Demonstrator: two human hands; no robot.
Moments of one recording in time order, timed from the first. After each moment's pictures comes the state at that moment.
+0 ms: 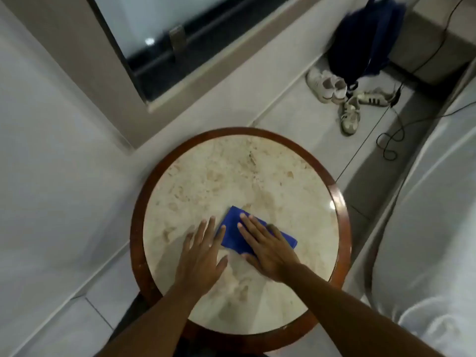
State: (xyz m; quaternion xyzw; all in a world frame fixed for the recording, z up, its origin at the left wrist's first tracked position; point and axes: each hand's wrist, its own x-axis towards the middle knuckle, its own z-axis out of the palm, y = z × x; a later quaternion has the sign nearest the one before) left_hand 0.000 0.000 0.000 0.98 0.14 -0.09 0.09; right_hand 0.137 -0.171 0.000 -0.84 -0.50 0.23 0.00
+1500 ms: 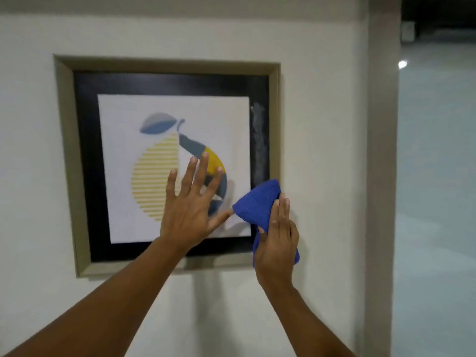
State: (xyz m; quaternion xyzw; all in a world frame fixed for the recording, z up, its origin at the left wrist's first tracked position) left_hand -0.241 0.300 0.852 0.73 0.37 0.40 -0.41; right_hand -0.067 0.242 0.768 -0.52 -0.52 -0.32 0.59
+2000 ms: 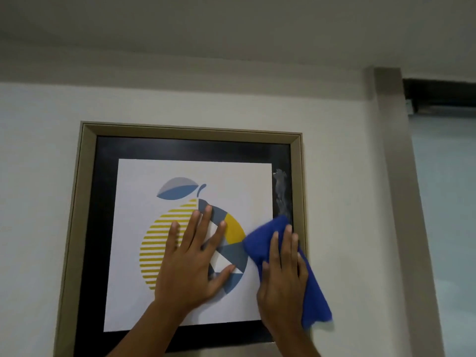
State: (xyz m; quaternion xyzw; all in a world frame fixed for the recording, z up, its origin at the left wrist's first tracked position) left_hand -0.266 0.346 0.871 0.72 0.34 0.43 -0.42; right_hand -0.083 0.297 0.828 -0.56 -0.51 -0.40 0.52
